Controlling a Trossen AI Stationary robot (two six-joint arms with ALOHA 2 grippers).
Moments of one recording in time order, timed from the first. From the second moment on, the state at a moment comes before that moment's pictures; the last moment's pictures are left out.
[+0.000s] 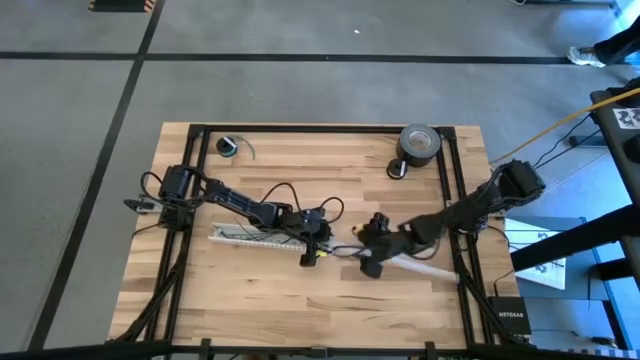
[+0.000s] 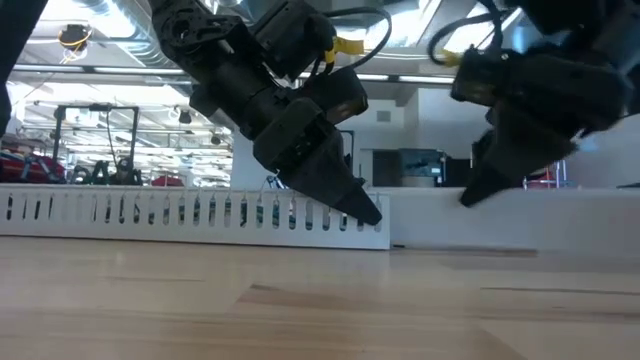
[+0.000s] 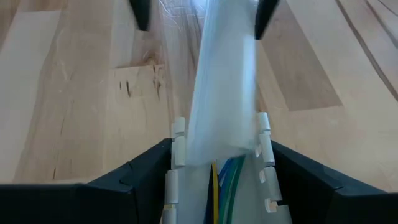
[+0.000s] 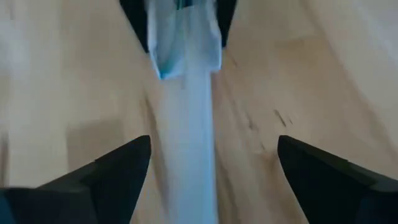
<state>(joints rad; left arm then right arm) -0.11 1.95 1.02 0.24 0.03 0.03 0.38 1.53 0.65 -0.06 0.34 0.59</state>
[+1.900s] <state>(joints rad) -0.09 1.92 1.03 0.00 0.03 0.14 0.36 1.46 0.67 -0.24 -0.17 0.62</state>
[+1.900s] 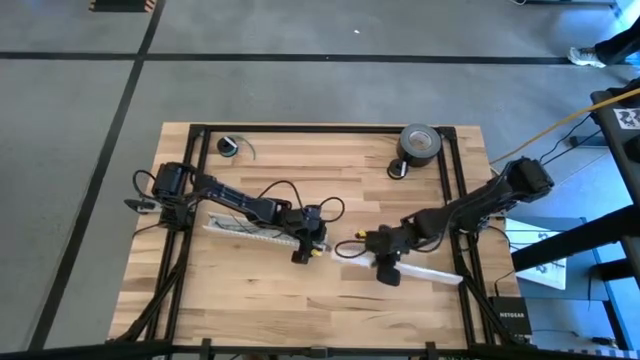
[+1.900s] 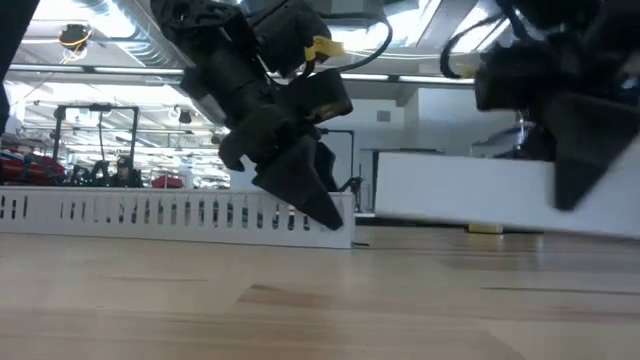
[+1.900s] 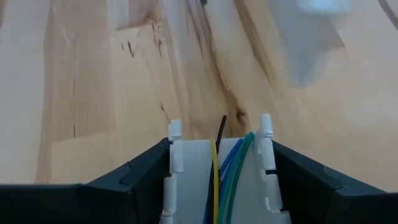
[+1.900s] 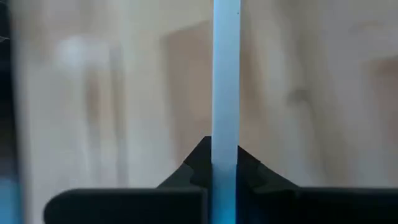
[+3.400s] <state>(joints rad) -0.09 1.92 1.02 0.02 0.02 0.15 0.56 1.57 0.43 0.43 0.59 0.62</state>
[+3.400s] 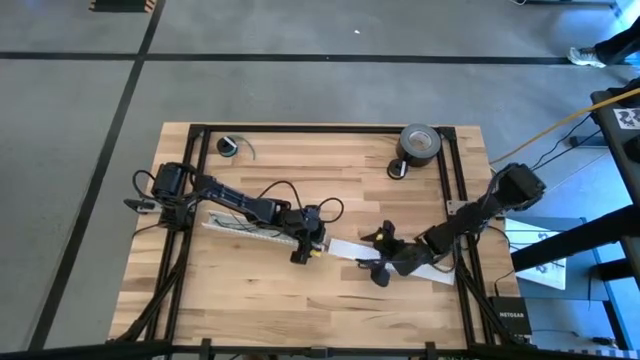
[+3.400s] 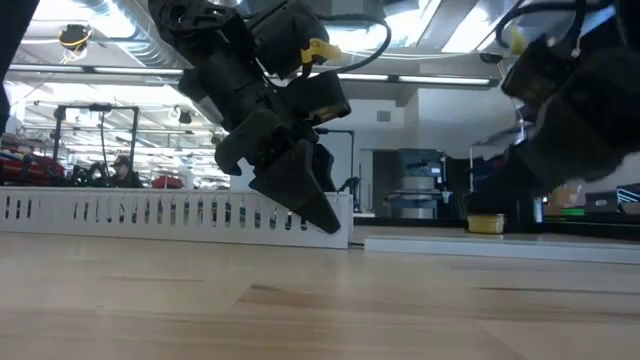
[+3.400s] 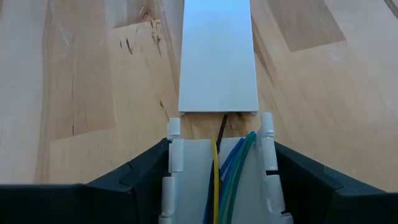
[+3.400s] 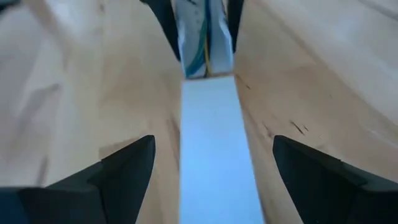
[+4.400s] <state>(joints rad) -0.09 1.92 1.02 0.04 0.03 0.14 0.55 1.71 0.54 0.29 0.61 0.51</state>
